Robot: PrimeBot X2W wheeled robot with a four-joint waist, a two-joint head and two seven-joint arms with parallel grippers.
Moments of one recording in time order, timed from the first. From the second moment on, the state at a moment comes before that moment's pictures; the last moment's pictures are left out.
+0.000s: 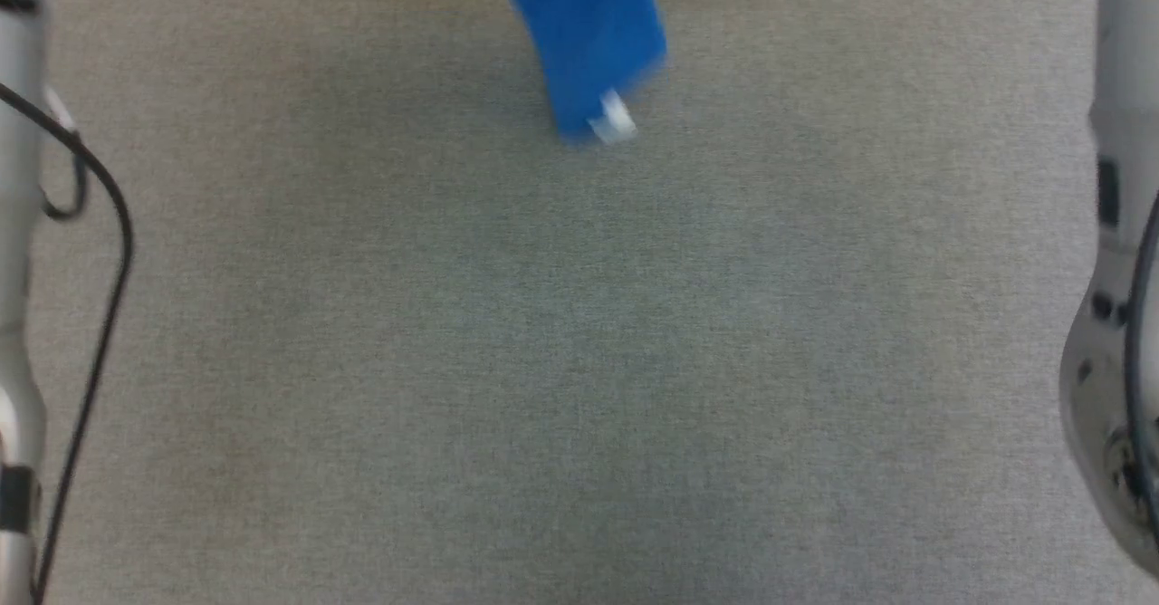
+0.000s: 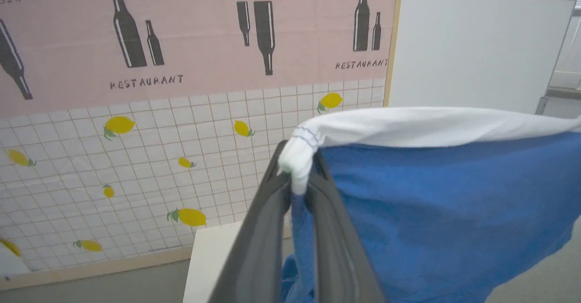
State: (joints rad) left arm -1.28 0.45 -0.32 0.42 -0.62 -0.11 0.17; right arm -1.36 -0.05 -0.03 0.50 0.09 0.13 0.61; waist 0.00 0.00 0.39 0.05
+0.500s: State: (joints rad) left arm -1.22 0.46 -0.41 0.57 -0.59 -0.13 -0.19; right arm -1.37 -0.05 0.07 0.61 0.18 0.13 0.47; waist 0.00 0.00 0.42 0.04
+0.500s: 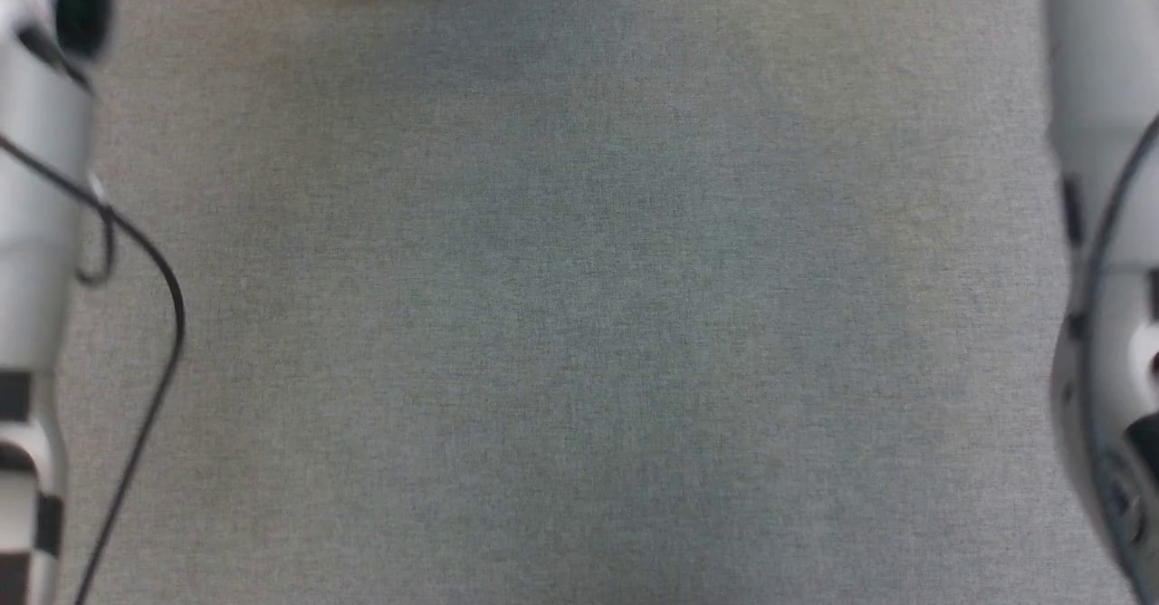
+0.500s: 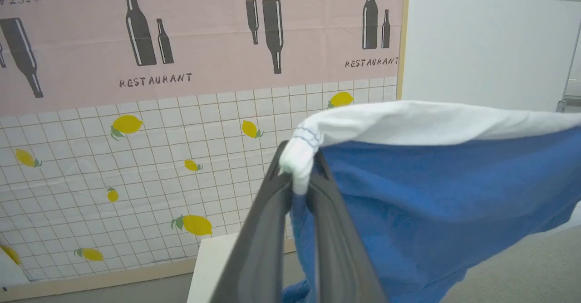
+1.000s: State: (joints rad) left arm -0.55 0.49 -0.42 0.27 -0.72 -0.11 -0.25; right arm -0.51 -0.05 0.13 0.13 0.41 0.13 0.49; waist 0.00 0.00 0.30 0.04
